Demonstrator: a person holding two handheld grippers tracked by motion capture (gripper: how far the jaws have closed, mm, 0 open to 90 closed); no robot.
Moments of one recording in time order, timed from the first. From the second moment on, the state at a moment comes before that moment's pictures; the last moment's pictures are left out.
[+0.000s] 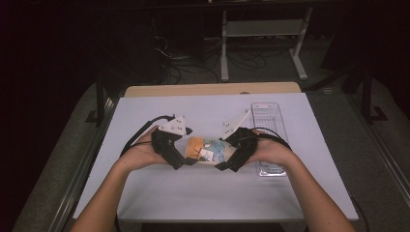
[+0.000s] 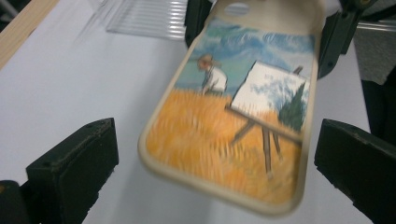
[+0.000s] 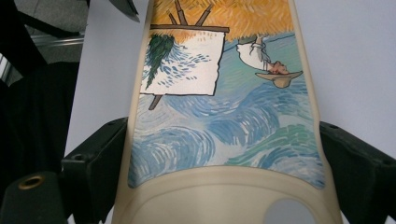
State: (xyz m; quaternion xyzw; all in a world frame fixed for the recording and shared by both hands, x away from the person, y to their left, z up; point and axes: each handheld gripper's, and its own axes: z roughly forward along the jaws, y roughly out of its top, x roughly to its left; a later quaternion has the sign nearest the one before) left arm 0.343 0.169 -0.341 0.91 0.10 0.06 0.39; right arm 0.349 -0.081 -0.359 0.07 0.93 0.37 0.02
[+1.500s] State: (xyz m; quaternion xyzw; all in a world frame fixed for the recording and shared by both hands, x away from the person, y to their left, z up) left arm 0.300 0.230 -0.408 0.86 0.28 0.12 0.41; right arm 0.343 -0.082 -0.379 0.19 0.92 0.34 0.03
